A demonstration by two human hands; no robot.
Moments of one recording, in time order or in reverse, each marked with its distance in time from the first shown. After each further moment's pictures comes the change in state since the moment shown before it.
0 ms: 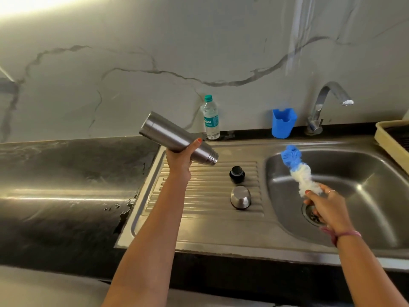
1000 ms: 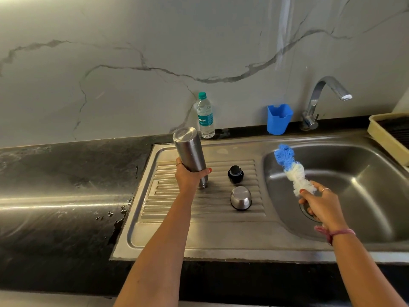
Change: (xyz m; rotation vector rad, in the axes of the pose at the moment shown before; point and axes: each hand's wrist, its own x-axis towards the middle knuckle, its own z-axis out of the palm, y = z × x) left_hand 0.030 -0.071 -0.015 0.669 0.004 0.158; right_hand 0.007 0.006 0.024 -0.079 0.055 0.082
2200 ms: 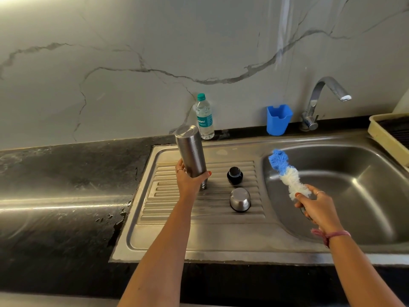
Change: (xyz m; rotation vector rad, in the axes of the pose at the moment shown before) left_hand -0.007 -0.010 0.005 -0.139 -0.062 -0.014; right_hand 0.005 0.009 0.006 -0.022 -0.056 0.015
